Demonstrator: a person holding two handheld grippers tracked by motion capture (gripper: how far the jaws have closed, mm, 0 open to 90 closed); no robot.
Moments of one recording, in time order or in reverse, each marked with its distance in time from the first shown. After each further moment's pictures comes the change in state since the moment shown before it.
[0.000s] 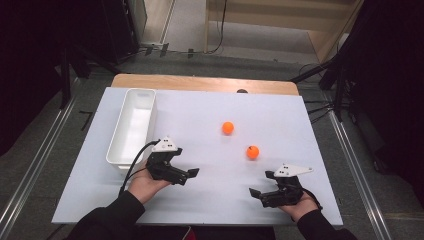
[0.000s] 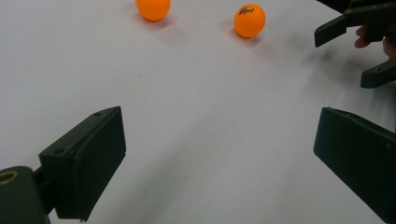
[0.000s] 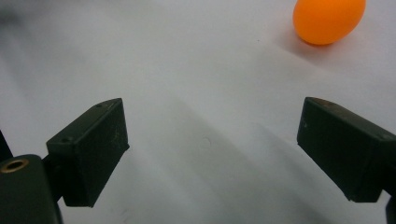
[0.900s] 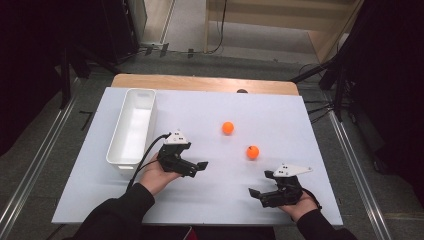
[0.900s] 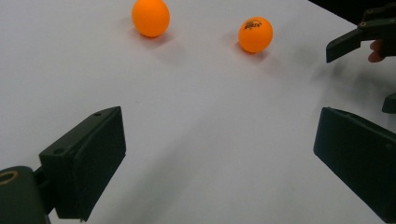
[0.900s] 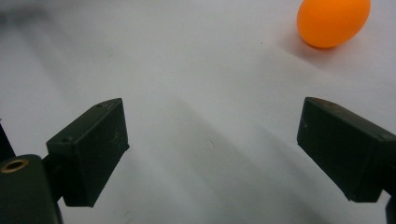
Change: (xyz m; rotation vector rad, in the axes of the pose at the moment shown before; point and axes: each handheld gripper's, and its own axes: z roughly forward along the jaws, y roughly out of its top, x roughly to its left) left arm 0.005 0.018 0.027 -0.005 -0.009 0.005; right arm 0.001 0.001 0.000 0.004 0.008 -0.004
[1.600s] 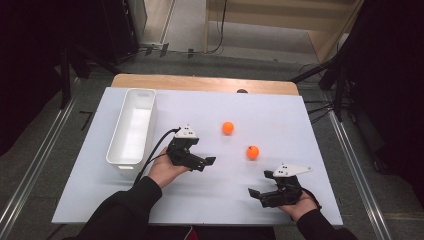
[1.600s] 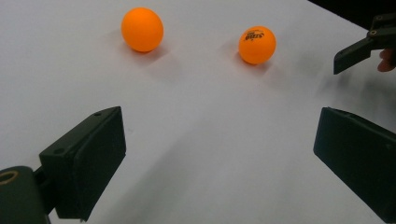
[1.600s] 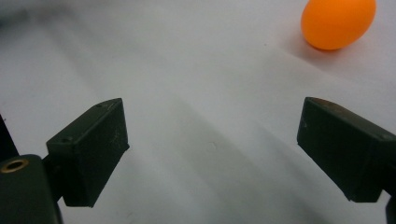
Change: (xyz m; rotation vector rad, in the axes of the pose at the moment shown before) left arm 0.002 0.017 0.024 0.020 -0.010 0.032; right arm 0.000 0.001 0.001 -0.008 0.014 -0.008
